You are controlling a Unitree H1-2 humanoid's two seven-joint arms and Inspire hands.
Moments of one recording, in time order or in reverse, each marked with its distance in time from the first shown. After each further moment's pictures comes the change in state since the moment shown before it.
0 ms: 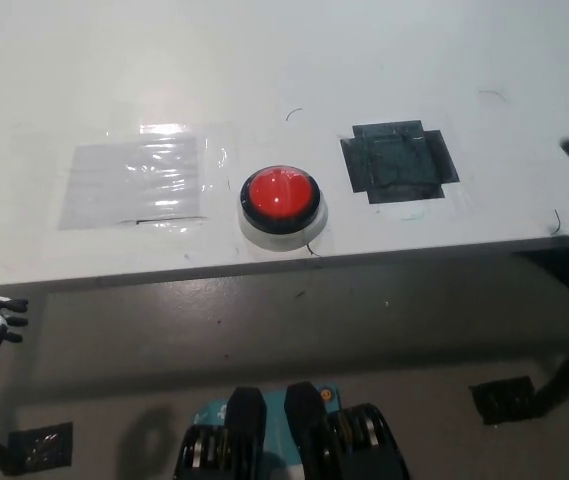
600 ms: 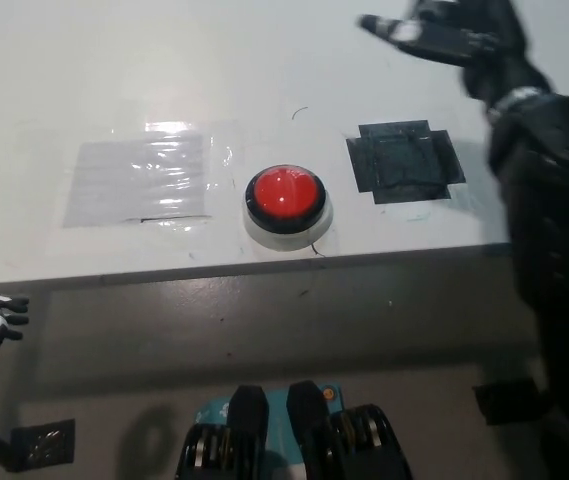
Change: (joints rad) left_arm -0.001 0.002 -0.002 -0.009 0.001 0.000 -0.011; right_arm -0.397 0.246 0.159 0.303 -0.087 -0.007 -0.005
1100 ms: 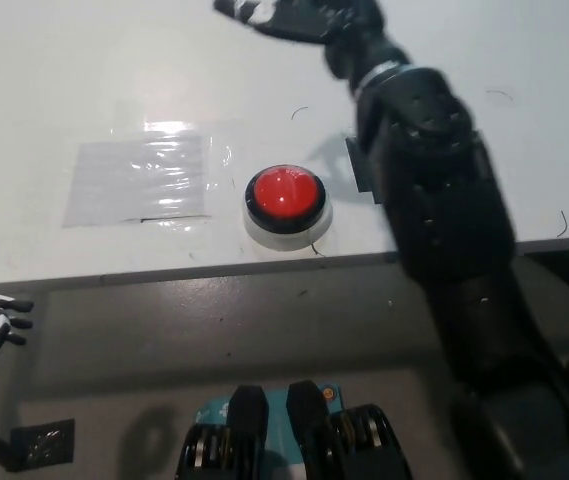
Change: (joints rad) left_arm -0.008 -0.001 -0.006 0.016 0.000 0.000 -0.004; right_arm -0.109 0.179 0.012 0.272 -0.017 -0.147 0.036
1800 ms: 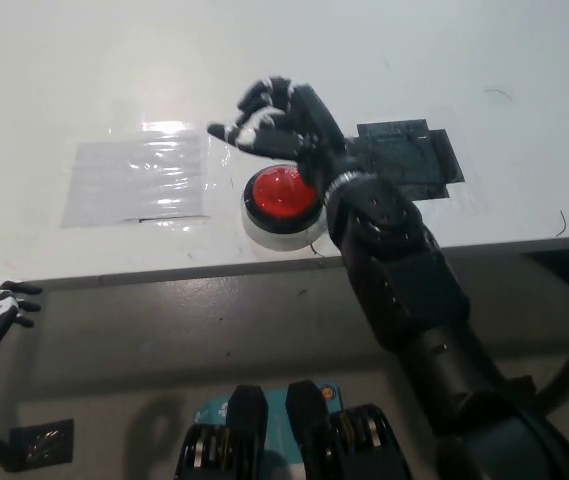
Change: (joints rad) left_arm -0.043 -0.001 -0.009 0.011 0.001 -0.002 -0.006; right_arm 0.139 0.029 -0.001 0.282 -0.015 -0.255 0.059
